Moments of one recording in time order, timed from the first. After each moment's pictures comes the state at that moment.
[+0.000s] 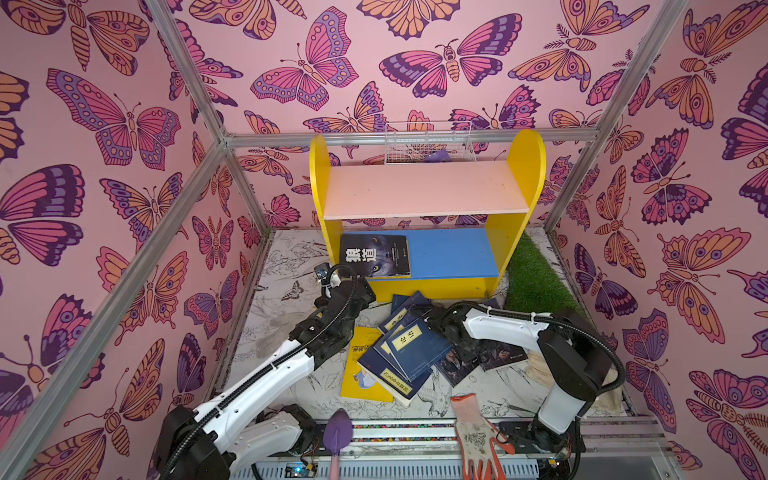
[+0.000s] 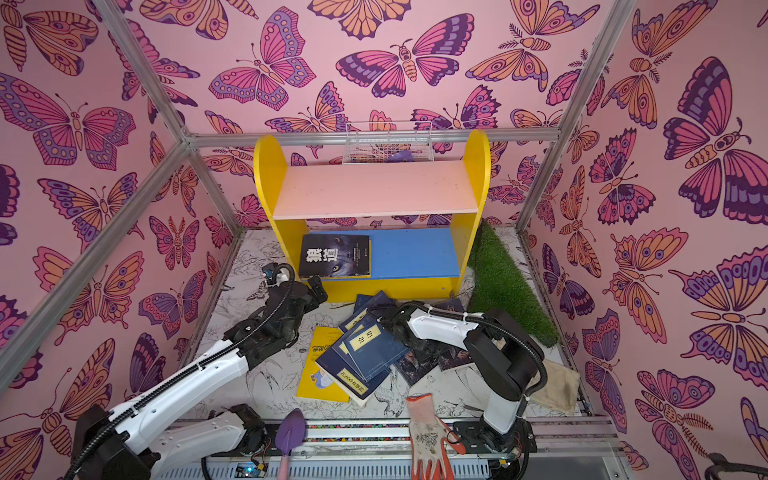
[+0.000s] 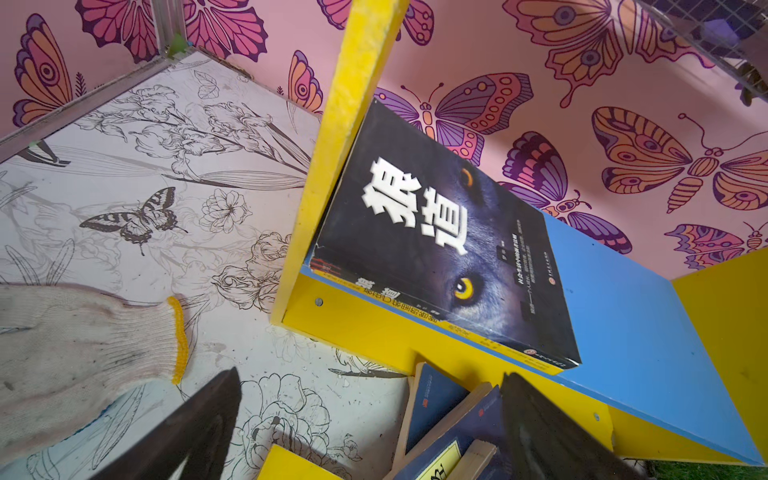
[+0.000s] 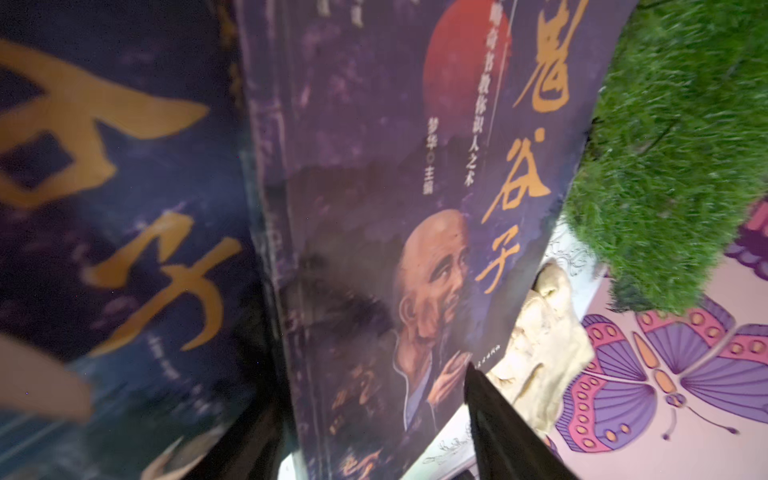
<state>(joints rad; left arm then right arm) -0.64 1.07 0.82 -0.30 -0.61 -0.79 0.82 1.77 1.04 -1.11 0.53 0.58</state>
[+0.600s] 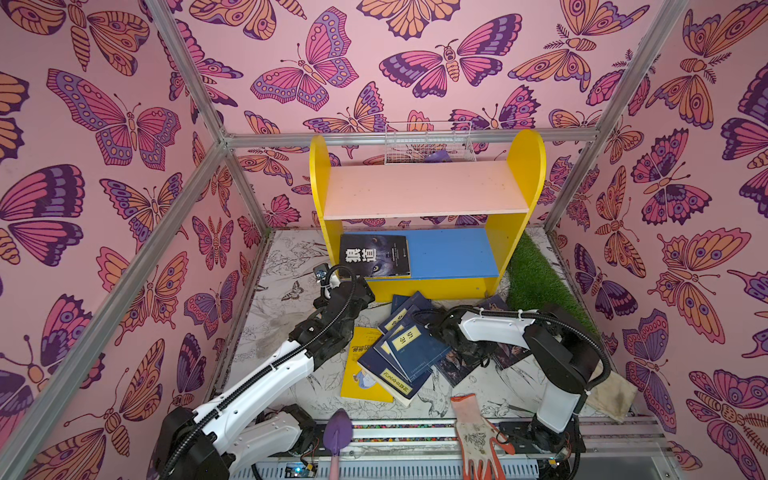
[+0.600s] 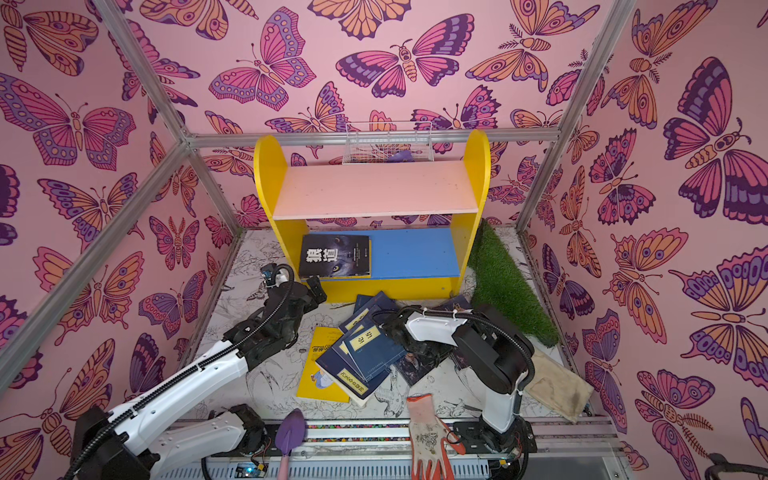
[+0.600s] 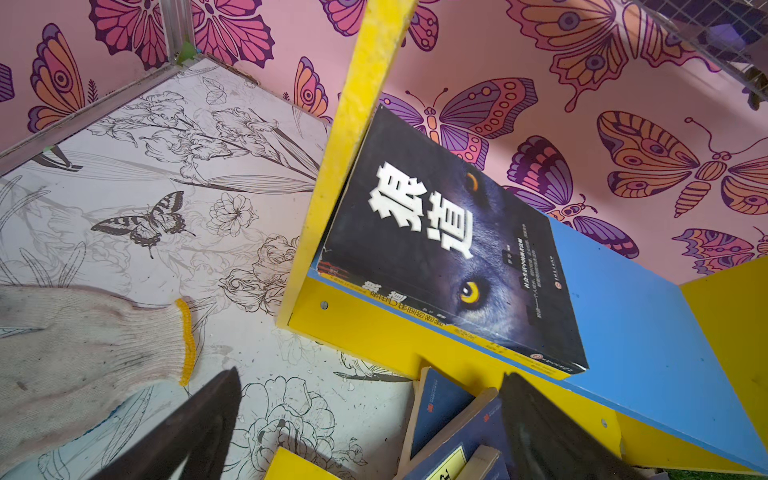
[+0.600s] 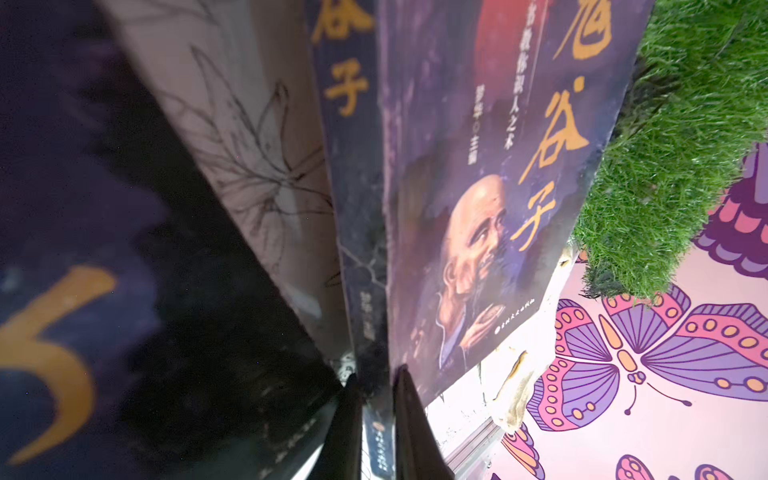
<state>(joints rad) -0.64 1.07 0.82 -0.30 -0.62 -0.79 0.81 1.82 1.00 -1.11 0.58 0.60</state>
